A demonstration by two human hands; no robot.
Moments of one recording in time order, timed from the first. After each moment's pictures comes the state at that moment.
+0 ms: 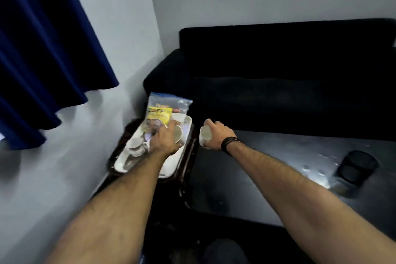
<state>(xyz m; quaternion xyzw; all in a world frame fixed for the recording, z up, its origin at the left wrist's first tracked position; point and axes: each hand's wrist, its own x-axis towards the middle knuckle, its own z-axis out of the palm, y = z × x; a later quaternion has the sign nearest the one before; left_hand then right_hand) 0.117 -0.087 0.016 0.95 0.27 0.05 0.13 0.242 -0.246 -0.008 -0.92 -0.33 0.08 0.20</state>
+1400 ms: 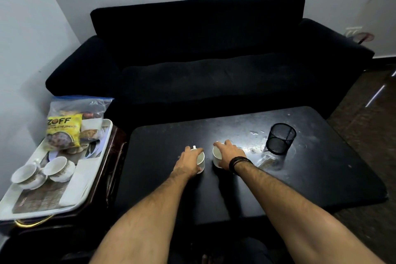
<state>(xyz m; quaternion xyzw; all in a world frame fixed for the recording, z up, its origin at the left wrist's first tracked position) 0.265 -0.331 -0.125 0.96 0.07 -0.15 0.21 0.321 -0.490 -0.138 -0.97 -0.13 0.16 0.11</state>
